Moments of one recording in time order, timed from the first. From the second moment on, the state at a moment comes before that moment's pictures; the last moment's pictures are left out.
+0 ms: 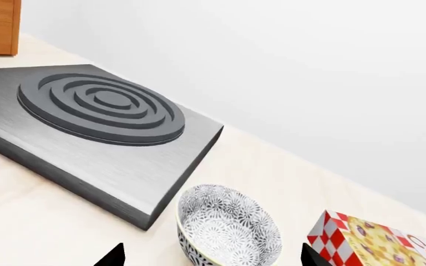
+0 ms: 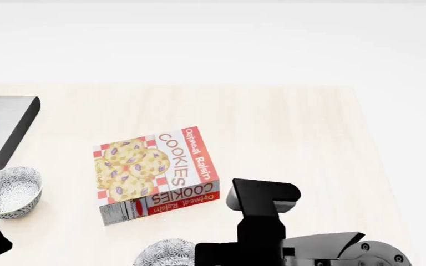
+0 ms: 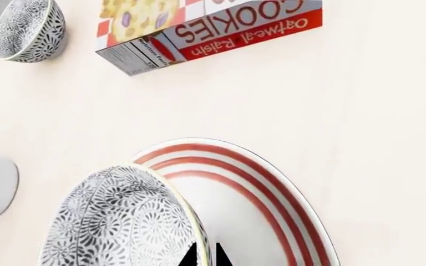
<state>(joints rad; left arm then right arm) -0.22 -0.29 -0.13 -0.16 -0.62 -0.10 -0.14 0.82 0.30 -0.26 0.21 1.53 1.40 0.68</state>
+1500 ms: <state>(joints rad) -0.22 -0.30 -0.11 -0.17 -0.63 -0.08 -0.14 0.86 0.37 -0.38 0.08 1.59 1.39 0.70</state>
